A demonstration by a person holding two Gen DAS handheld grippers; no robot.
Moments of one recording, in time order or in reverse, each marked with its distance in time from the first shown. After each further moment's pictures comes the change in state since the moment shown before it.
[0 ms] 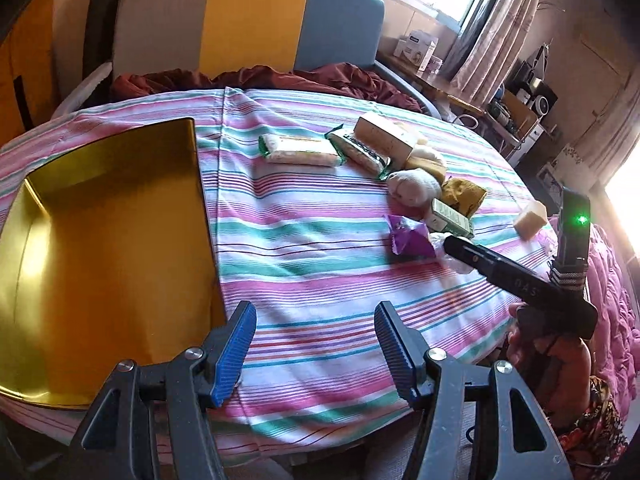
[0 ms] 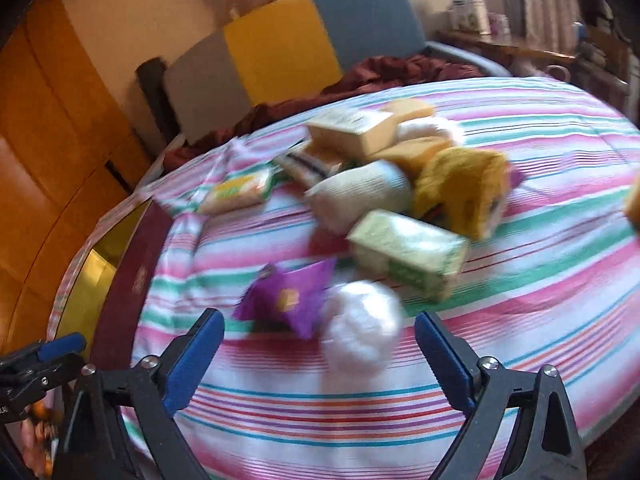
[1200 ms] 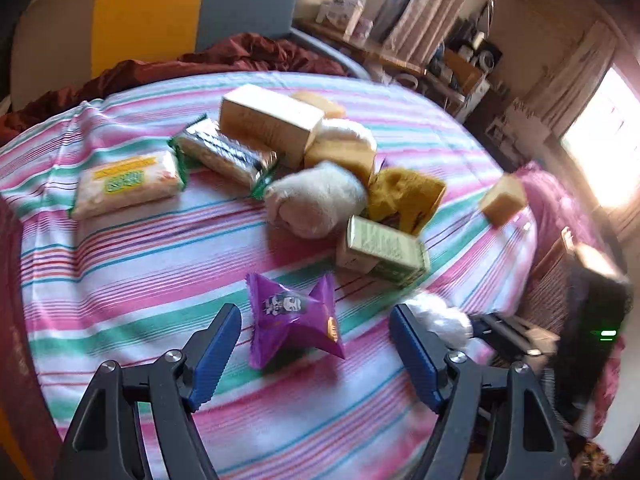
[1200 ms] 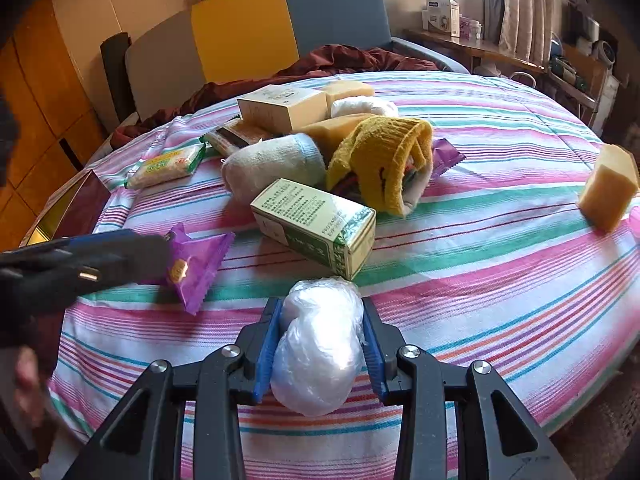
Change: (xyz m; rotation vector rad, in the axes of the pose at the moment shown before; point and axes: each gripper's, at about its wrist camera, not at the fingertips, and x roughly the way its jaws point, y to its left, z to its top) left arm 0.126 -0.101 0.059 0.192 0.096 -0.164; right arm 0.006 -0.030 -0.013 -0.056 0.051 -0.185
